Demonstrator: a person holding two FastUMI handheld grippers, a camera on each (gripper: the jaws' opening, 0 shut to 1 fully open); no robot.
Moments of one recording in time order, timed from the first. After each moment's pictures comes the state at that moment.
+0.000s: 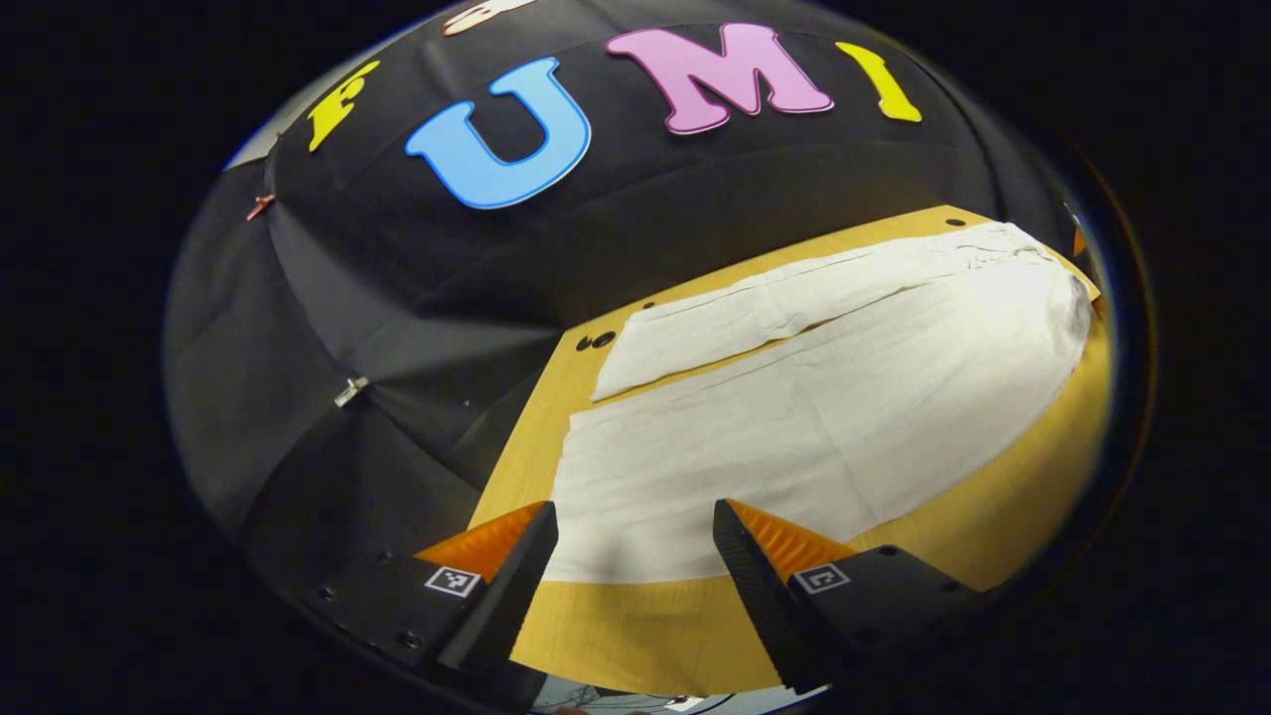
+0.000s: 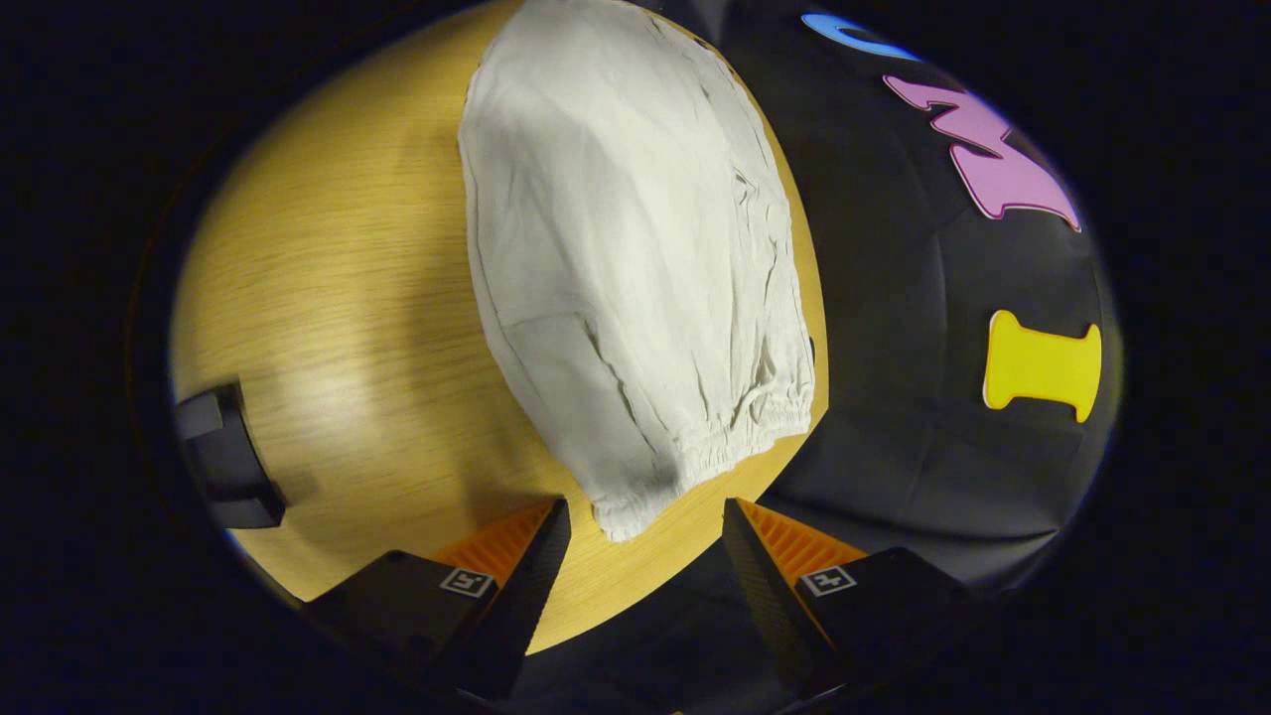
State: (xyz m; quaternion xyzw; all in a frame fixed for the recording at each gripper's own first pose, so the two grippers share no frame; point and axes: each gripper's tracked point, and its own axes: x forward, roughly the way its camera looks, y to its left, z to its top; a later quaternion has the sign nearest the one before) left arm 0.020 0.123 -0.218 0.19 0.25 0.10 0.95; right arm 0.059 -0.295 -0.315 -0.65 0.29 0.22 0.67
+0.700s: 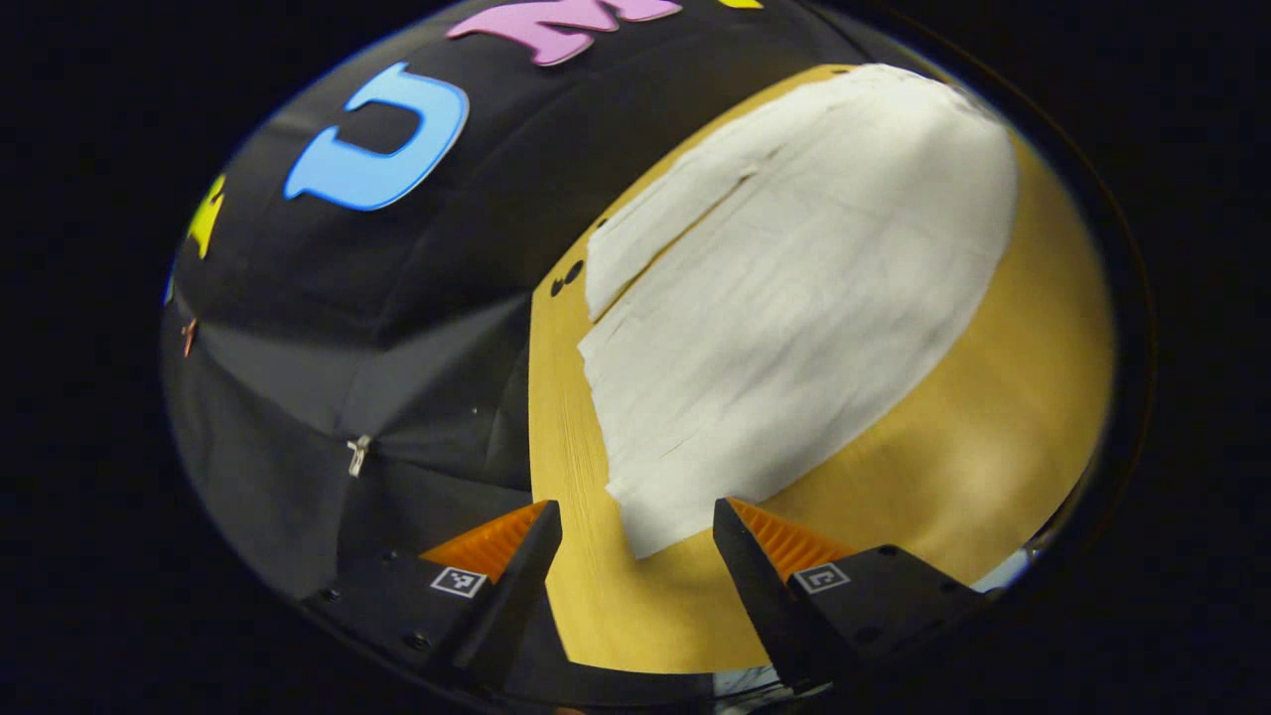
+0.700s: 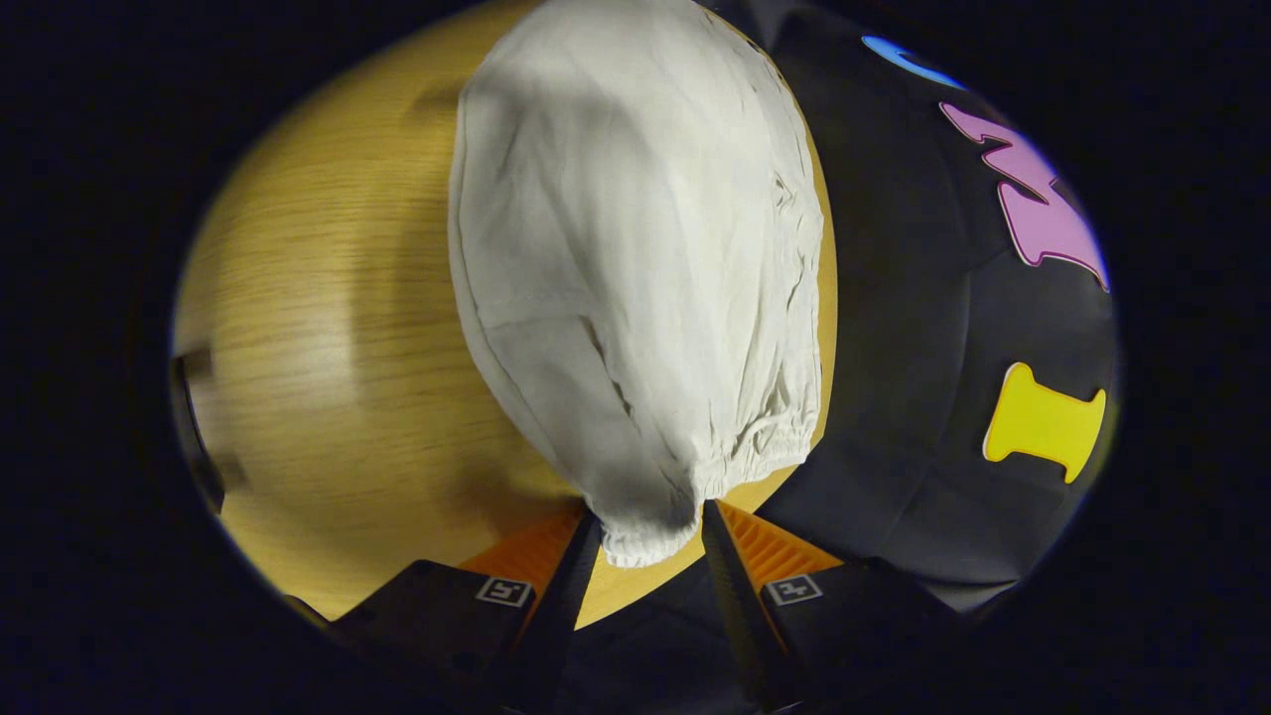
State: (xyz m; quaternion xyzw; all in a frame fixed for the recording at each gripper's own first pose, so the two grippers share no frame) left arm 0.024 0.237 -0.279 0.44 0.33 0.01 0.84; right arm 0.079 -0.290 -0.329 -0.69 0.29 0.23 0.62
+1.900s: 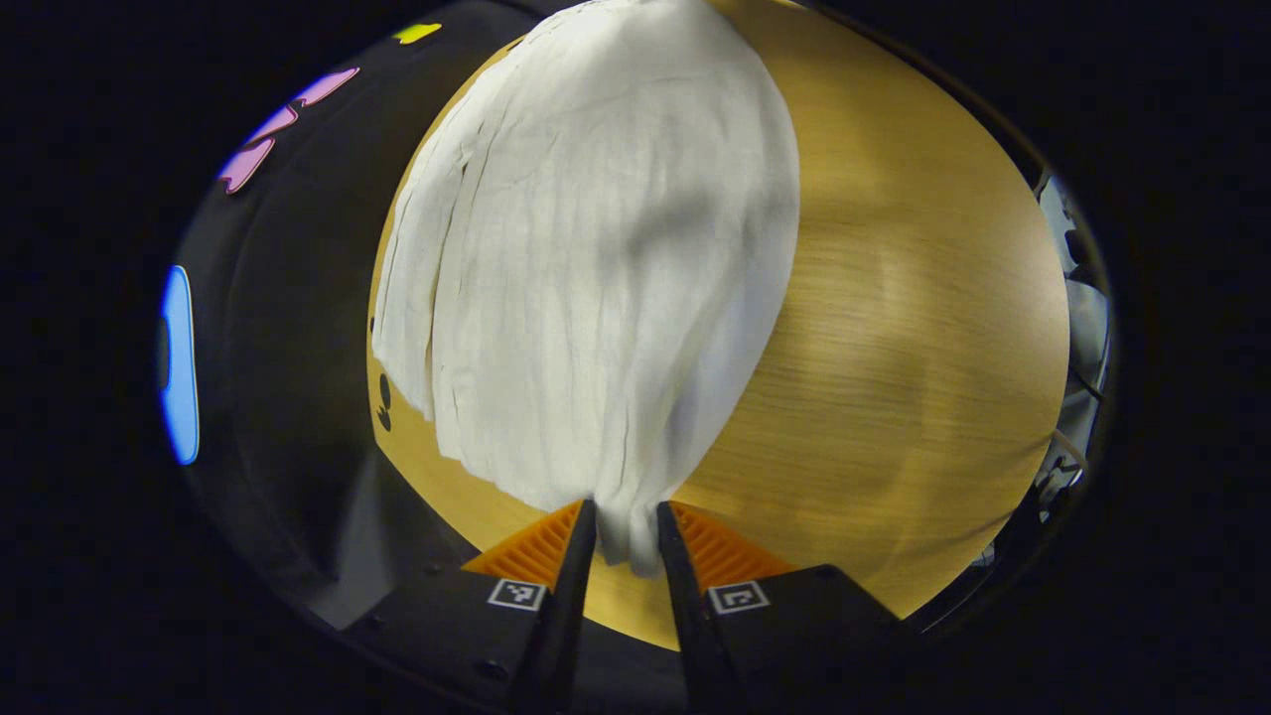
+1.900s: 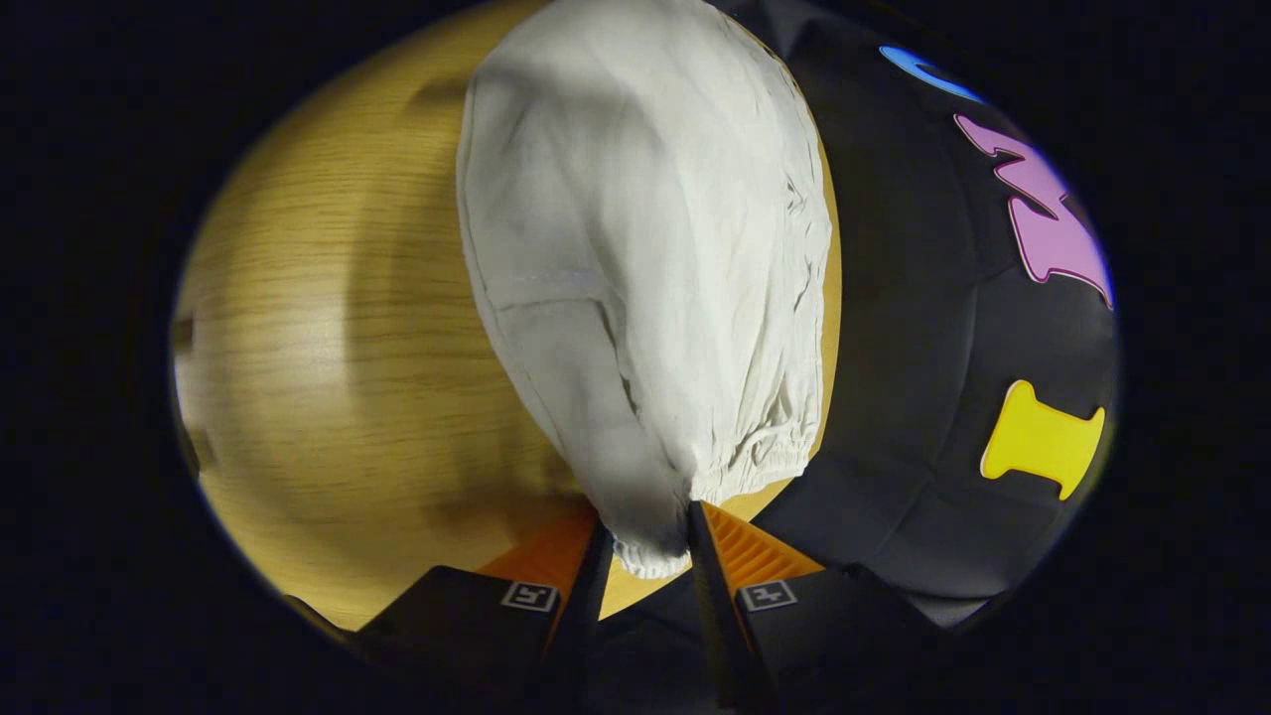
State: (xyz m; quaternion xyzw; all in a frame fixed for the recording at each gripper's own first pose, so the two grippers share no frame) left arm 0.075 0.265 -0.325 0.62 0.38 -0.28 0.63; right arm 0.090 -0.289 -0.334 -0.70 0.28 0.24 0.61
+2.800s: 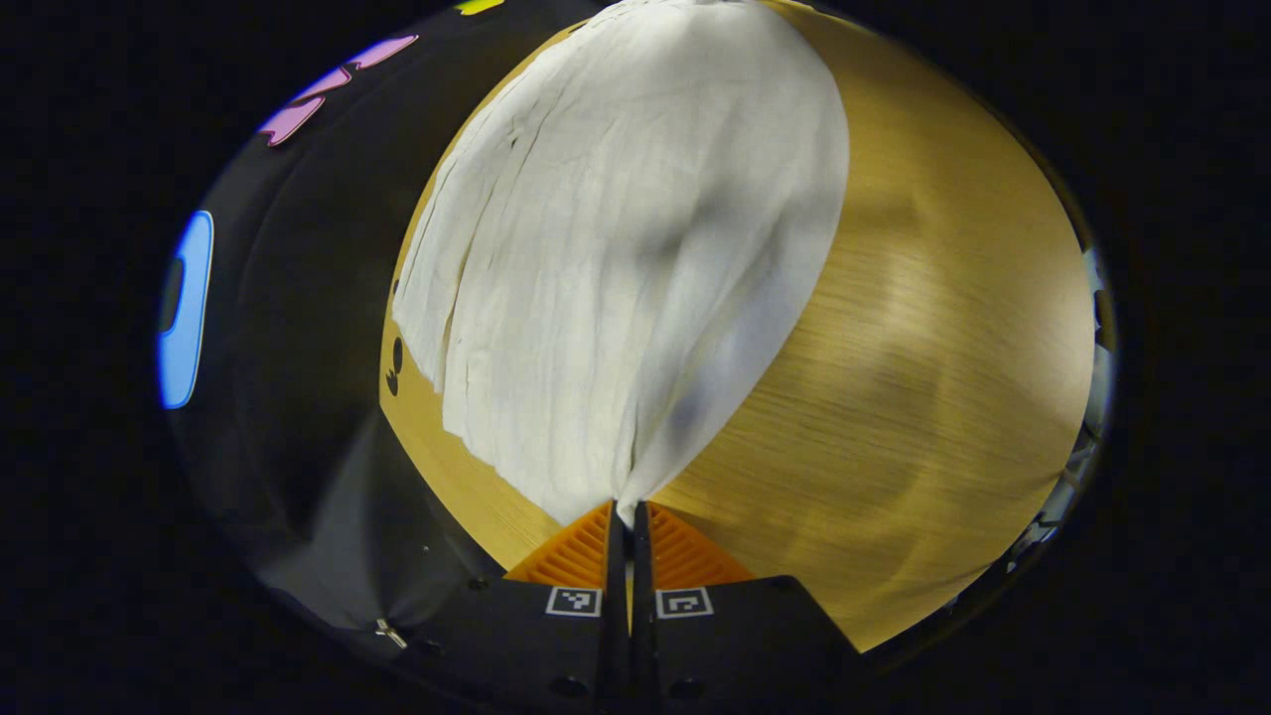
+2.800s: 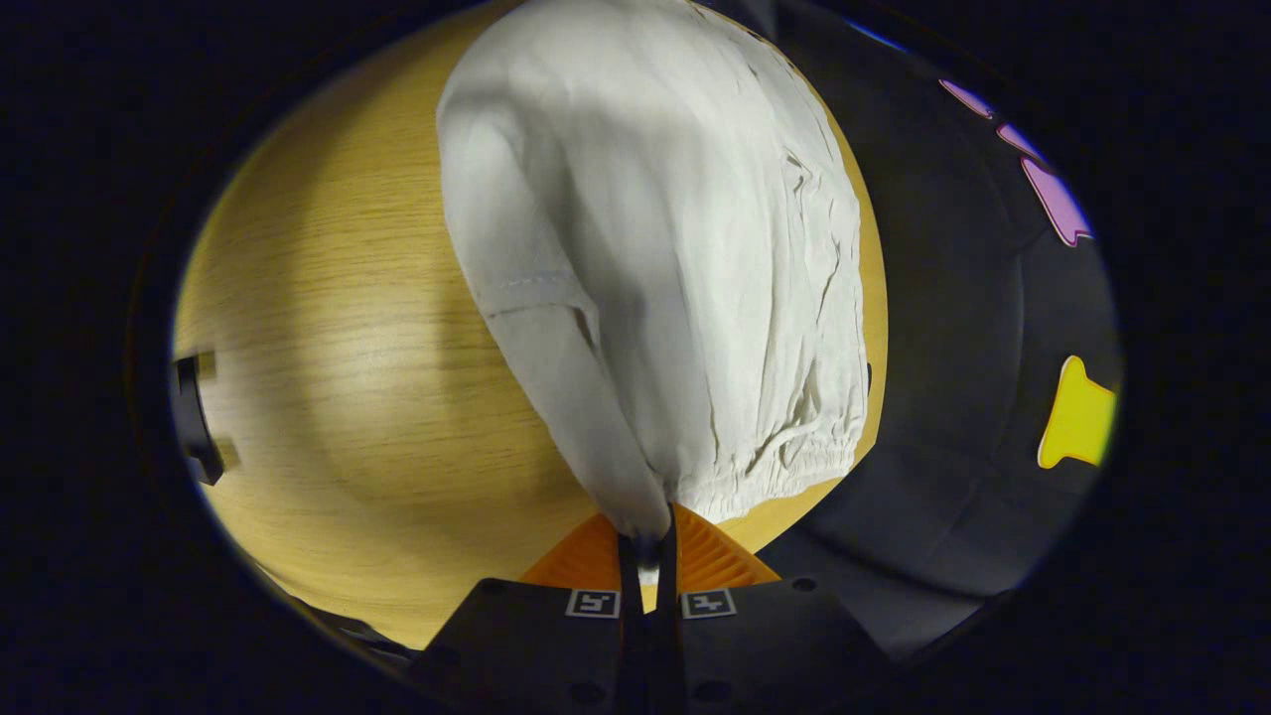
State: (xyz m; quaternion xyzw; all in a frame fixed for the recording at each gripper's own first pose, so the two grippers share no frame) left arm 0.081 0.260 -0.324 0.58 0.38 -0.23 0.68; right arm 0.096 -0.291 -0.340 -0.64 0.35 0.29 0.61
